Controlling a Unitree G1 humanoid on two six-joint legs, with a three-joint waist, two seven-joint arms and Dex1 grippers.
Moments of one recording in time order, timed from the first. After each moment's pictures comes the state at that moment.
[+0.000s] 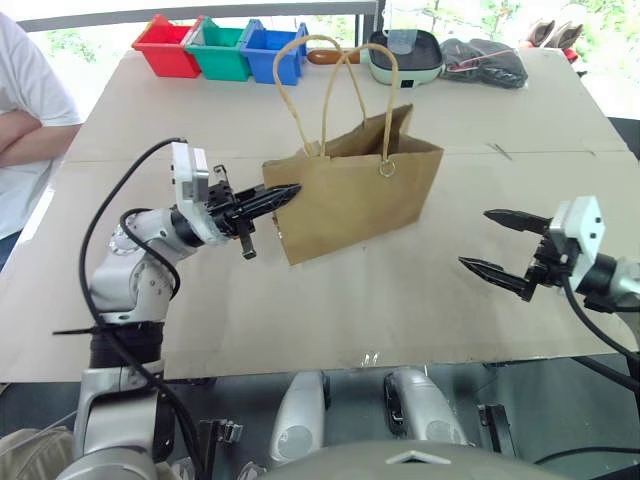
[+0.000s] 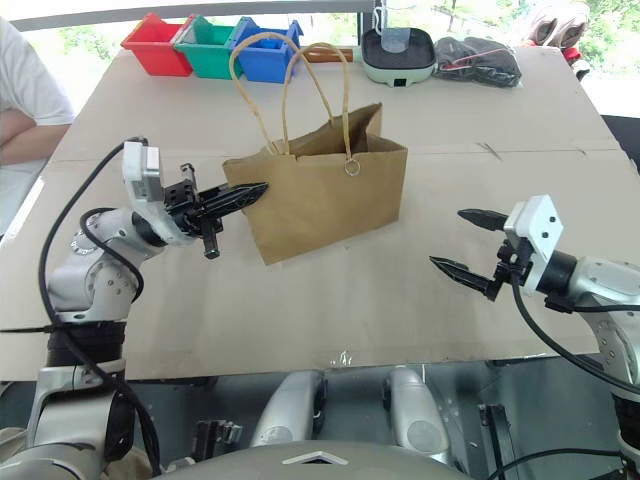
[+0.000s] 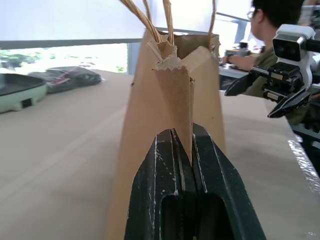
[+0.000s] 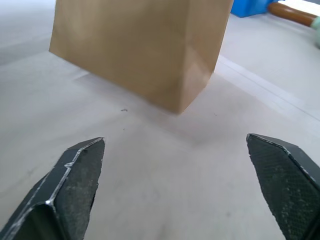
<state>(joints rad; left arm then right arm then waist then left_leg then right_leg) -0.48 0.60 0.13 0.15 -0.64 0.23 -1.30 0.00 -0.75 -0.28 -0.46 0.56 0.46 0.93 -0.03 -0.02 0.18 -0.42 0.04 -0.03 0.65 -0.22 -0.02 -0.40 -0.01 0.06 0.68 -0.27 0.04</state>
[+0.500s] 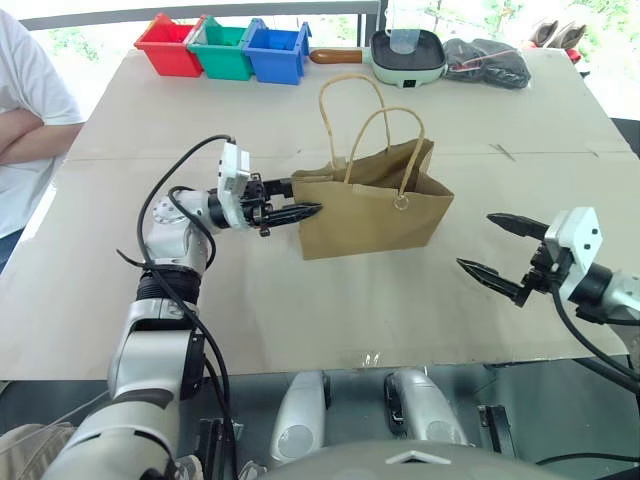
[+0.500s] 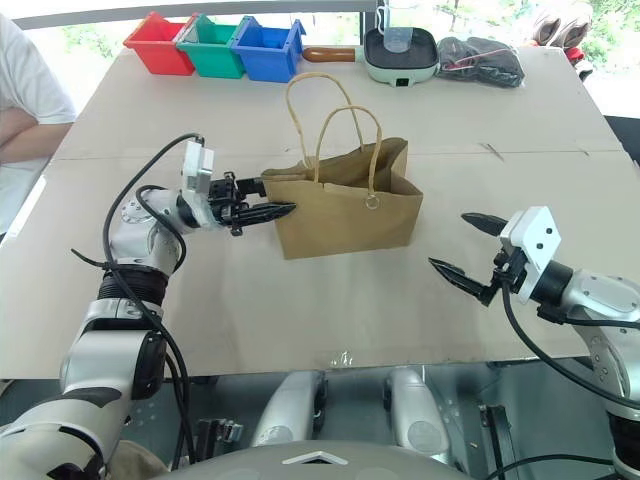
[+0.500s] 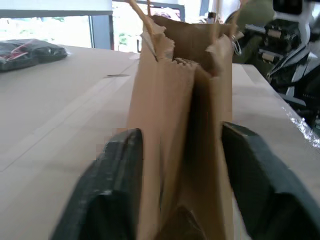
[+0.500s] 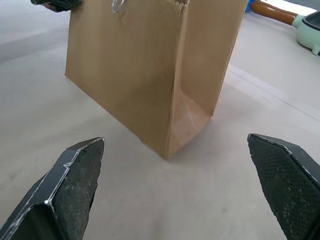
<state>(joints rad) -0.69 0.56 0.08 0.58 -0.48 0.08 -1.46 0.03 -0.69 -0.22 -0.49 0.49 0.41 0.82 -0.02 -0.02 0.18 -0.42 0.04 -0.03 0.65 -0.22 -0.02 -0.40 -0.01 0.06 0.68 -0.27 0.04</state>
